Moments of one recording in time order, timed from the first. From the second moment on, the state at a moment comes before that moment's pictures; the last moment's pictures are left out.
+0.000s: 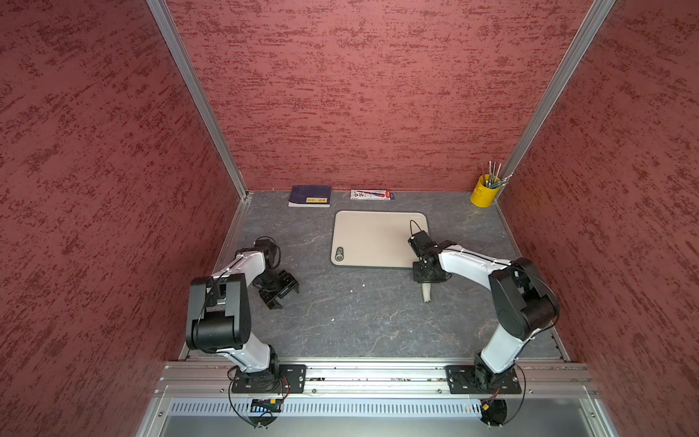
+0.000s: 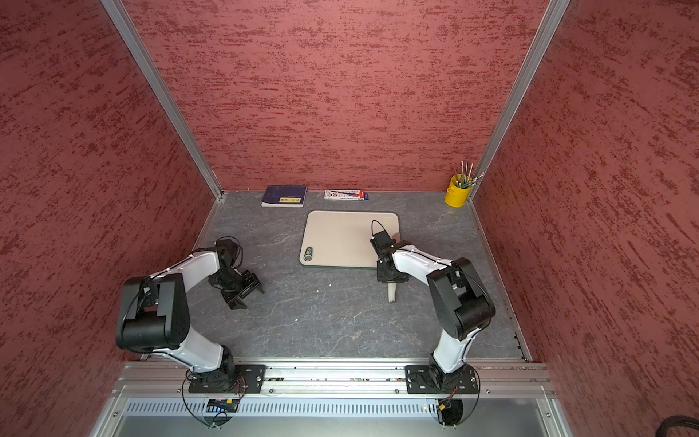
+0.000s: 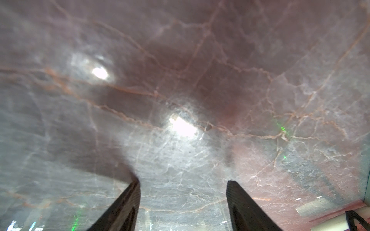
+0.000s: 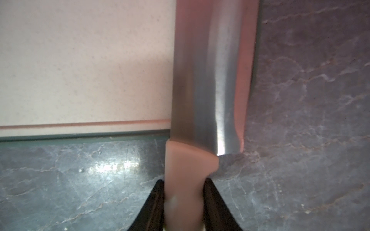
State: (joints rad) left arm 0.12 1.58 0.87 -0.92 0.26 -0.61; right arm 0.44 1.74 1.05 -0.68 0.18 0.49
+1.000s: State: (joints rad) left arm 0.12 1.59 0.87 -0.92 0.26 -0.61; right arm 0.44 1.75 1.05 -0.68 0.18 0.48
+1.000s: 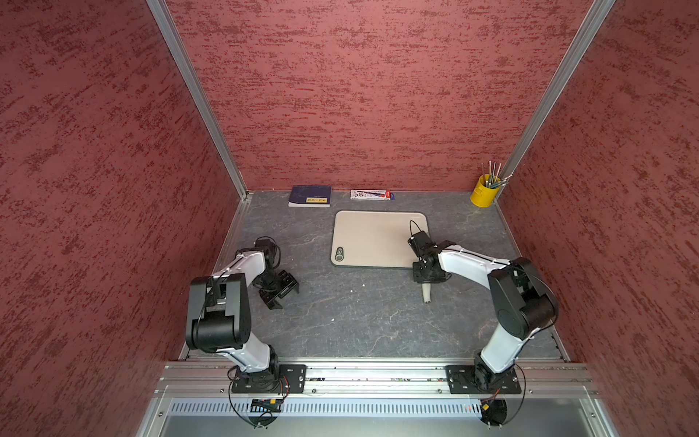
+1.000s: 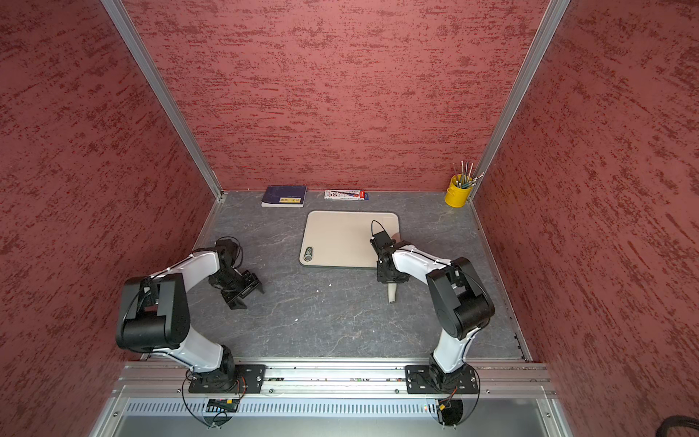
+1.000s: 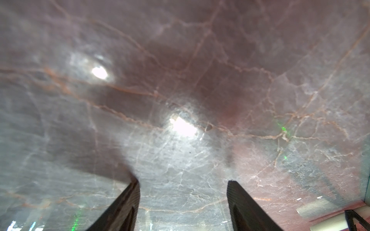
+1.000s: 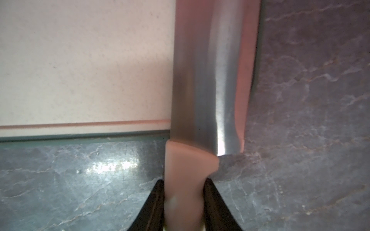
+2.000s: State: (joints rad) left arm 0.11 1.59 0.87 -0.92 0.26 -0.61; right arm 0.44 1.77 1.07 -0.69 0.16 0.49
